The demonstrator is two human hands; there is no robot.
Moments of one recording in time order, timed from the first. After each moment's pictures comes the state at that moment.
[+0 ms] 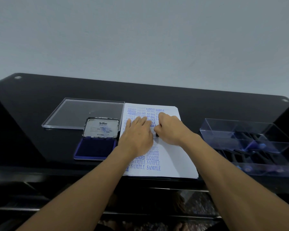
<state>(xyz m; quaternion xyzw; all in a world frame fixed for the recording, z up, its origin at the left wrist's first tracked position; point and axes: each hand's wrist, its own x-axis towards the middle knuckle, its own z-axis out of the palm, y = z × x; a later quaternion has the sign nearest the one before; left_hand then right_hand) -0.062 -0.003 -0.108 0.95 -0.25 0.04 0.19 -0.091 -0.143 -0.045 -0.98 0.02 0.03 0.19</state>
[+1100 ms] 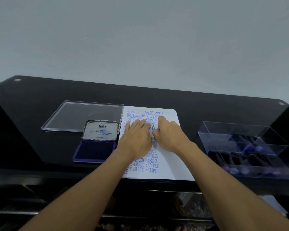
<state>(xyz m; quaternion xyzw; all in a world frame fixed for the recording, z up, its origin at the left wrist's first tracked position) -0.064 -0.002 -0.107 0.95 -0.25 0.03 0.18 -0.098 -0.138 -0.055 -0.98 0.04 -0.02 0.21</state>
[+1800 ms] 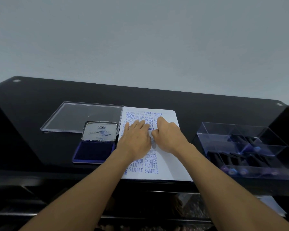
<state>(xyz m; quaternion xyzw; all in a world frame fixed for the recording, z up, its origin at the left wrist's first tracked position) -0.062 -0.003 -0.108 0.95 -0.25 0.04 0.19 -0.097 -0.138 -0.058 -0.97 0.05 -0.03 0.22</state>
